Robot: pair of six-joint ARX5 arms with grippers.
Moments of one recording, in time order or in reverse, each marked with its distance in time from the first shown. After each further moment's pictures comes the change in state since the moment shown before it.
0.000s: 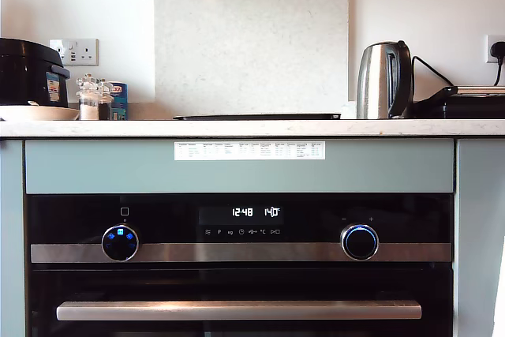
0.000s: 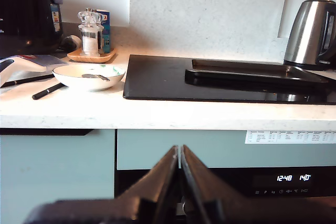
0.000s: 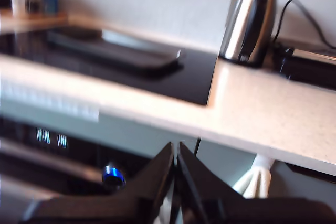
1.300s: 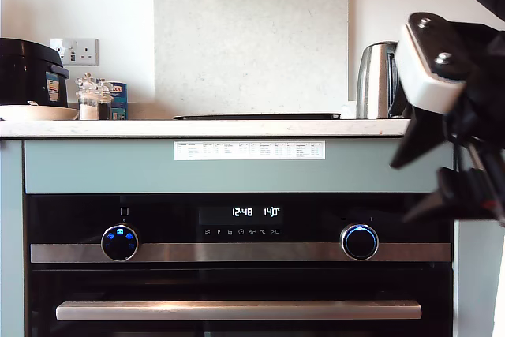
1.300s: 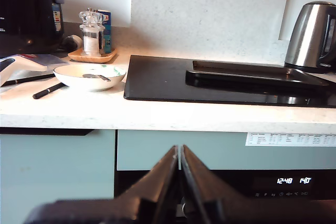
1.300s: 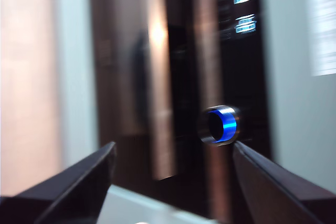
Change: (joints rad) left arm 0.000 0.000 0.000 0.002 -0.008 -0.011; right arm 0.402 1.048 0.085 0.422 0.127 -0.887
